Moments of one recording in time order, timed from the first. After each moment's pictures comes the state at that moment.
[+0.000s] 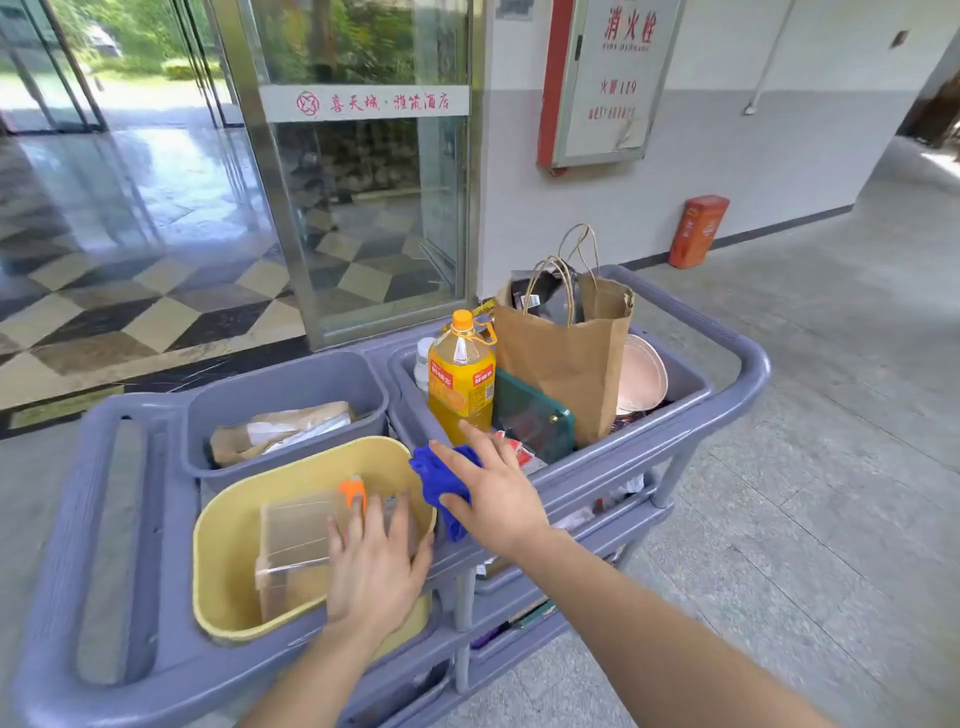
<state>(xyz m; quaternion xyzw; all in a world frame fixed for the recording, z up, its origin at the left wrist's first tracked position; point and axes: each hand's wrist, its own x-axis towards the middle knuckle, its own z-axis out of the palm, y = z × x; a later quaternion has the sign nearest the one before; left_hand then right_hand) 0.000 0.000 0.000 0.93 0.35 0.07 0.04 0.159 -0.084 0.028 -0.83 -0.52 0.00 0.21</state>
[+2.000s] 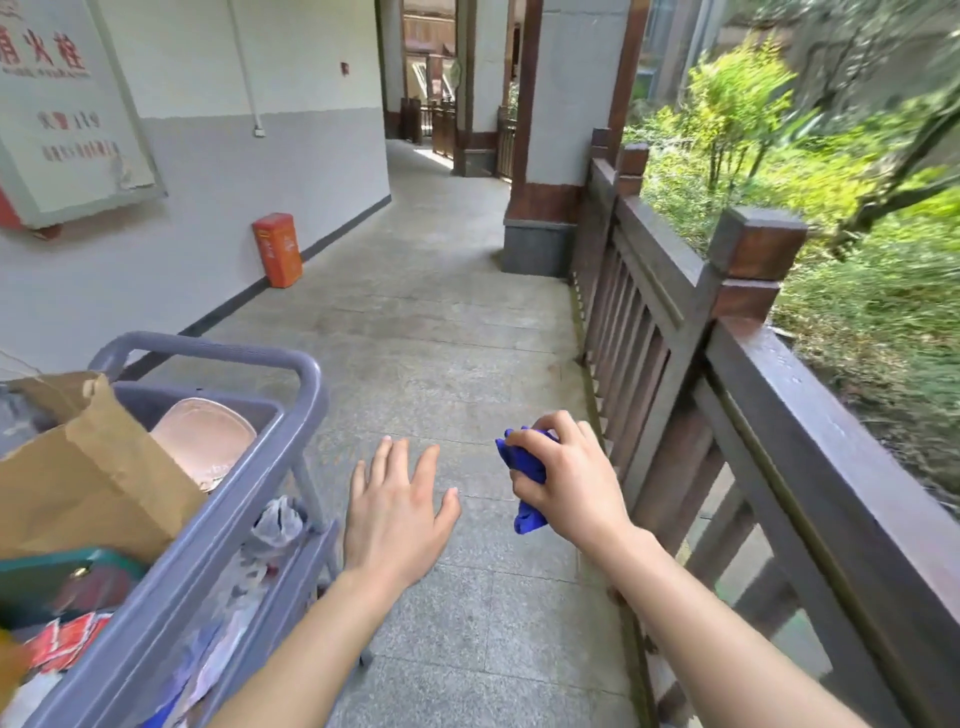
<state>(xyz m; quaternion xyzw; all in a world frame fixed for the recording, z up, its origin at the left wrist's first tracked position) 0.216 -0.337 0.100 0.97 -0.16 0.13 0.11 0.194 -0.544 0.120 -0.95 -0.03 -0.24 0.17</state>
